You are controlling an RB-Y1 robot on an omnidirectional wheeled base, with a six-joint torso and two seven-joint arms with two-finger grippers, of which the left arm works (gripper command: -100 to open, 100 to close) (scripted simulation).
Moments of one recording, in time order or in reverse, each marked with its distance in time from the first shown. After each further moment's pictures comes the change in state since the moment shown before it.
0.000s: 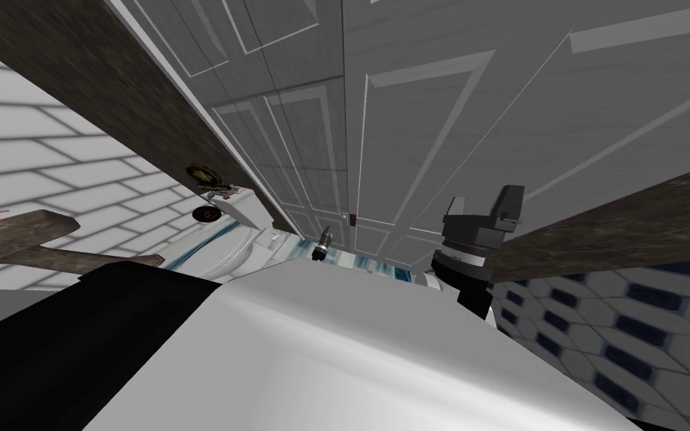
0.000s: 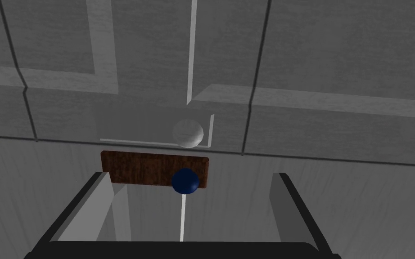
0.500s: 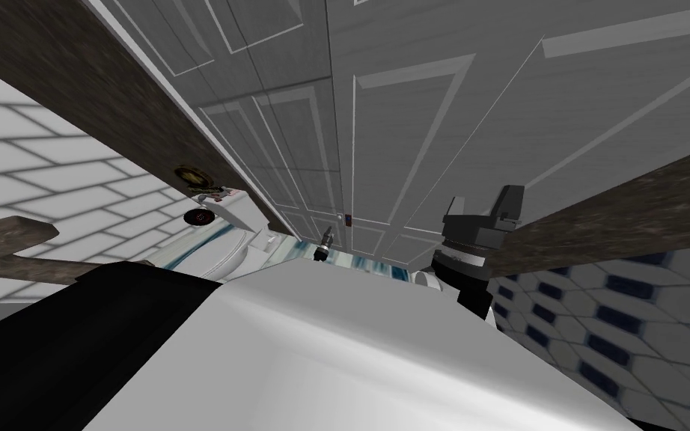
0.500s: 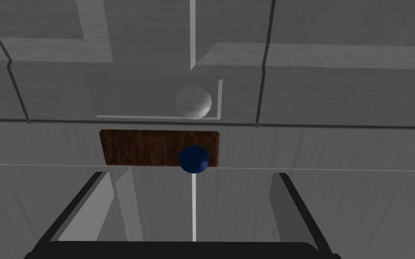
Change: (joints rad) arm -0.014 -0.021 -0.001 0.027 -0.006 -0.006 -0.084
